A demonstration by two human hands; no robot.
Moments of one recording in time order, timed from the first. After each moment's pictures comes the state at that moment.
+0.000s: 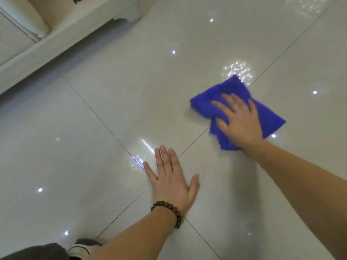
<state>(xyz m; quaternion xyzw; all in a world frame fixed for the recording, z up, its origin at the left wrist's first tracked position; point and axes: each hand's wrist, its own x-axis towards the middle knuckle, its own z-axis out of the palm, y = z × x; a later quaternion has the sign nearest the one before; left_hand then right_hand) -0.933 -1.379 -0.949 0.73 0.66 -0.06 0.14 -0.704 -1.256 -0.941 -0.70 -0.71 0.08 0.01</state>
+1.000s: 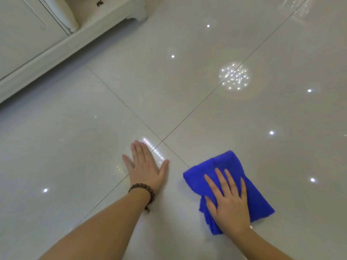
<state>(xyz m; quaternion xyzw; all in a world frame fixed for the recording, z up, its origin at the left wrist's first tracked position) -1.031 -1.451 -0.919 0.68 0.71 -0.09 0.15 -0.809 -1.576 -0.927 -0.71 -0.68 0.15 -0.09</state>
